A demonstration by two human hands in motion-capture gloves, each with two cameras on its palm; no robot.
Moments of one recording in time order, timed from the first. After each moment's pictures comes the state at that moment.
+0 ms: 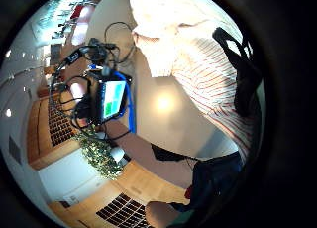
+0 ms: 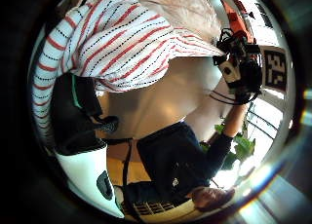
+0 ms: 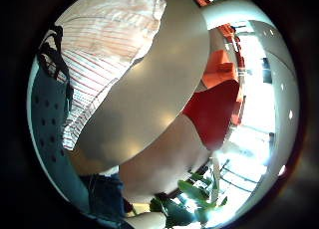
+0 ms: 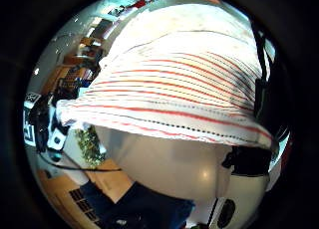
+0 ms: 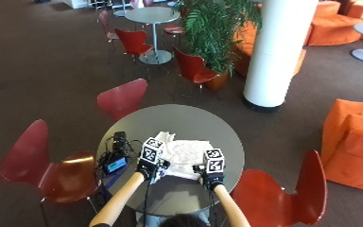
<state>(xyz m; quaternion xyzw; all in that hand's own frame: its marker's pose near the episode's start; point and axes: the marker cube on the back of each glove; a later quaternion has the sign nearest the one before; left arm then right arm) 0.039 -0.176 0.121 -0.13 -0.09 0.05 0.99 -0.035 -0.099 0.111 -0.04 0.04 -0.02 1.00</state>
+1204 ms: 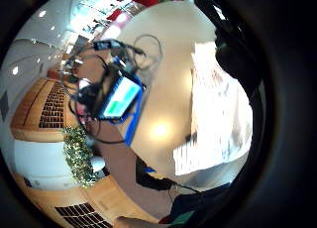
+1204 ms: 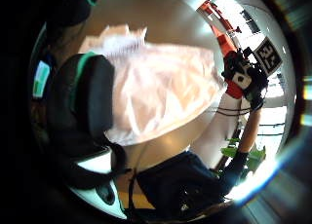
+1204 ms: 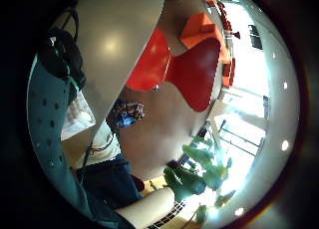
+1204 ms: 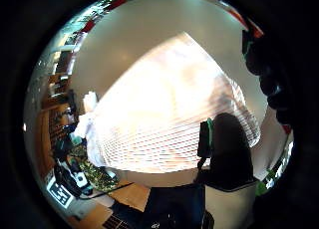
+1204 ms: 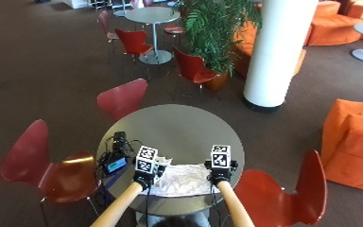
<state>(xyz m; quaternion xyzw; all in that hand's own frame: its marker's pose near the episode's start) 0.020 -0.169 0.149 0.04 -0.07 -0.02 1.00 0.006 -0.100 0.085 -0.09 0.09 0.15 0.98</state>
